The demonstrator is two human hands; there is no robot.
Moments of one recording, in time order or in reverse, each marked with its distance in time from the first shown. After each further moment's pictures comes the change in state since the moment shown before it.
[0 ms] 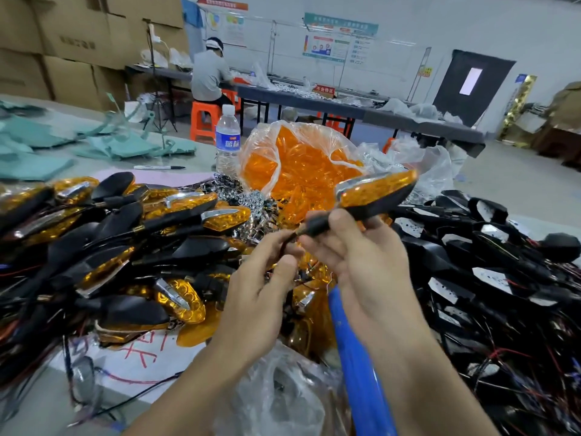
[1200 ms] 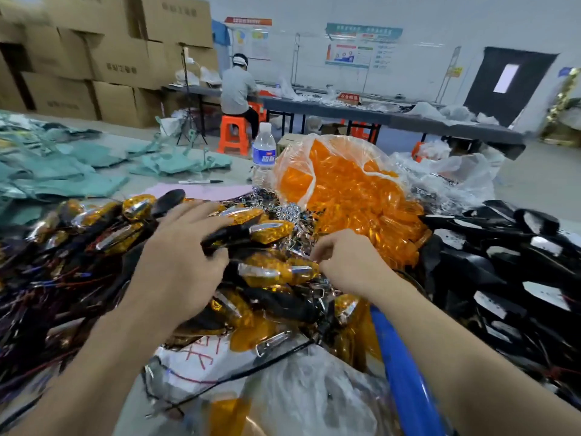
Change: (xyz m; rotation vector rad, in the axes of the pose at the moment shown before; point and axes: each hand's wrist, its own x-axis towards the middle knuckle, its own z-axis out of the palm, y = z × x) left_hand 0.033 0.023 -0.148 0.982 0.148 0.070; right_hand 0.066 0.040 0.020 -1.408 -0.359 0.112
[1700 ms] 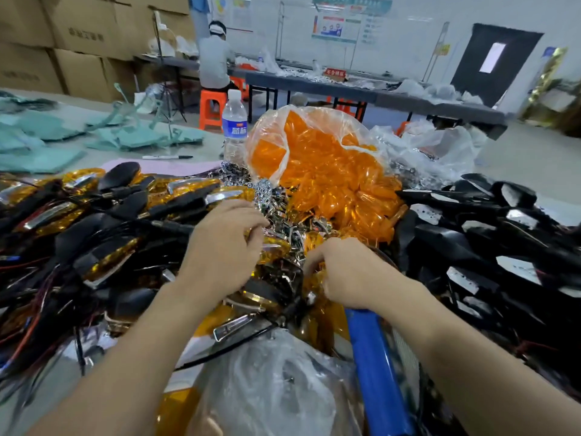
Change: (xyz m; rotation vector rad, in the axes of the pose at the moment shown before) left_hand 0.005 0.051 0.101 -0.139 -0.008 0.142; right_hand -0.024 0.055 -0.005 -0.422 -0.190 -0.163
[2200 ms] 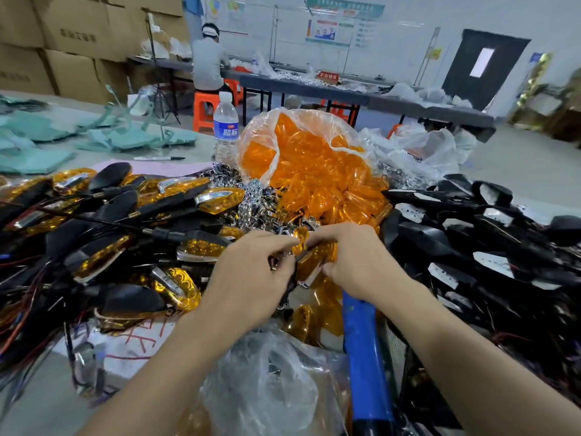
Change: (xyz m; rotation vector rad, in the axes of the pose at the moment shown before) left_hand -0.029 0.058 0.000 -0.187 -0.151 -0.101; right_hand -0.019 0.015 -0.006 0.250 0.321 0.046
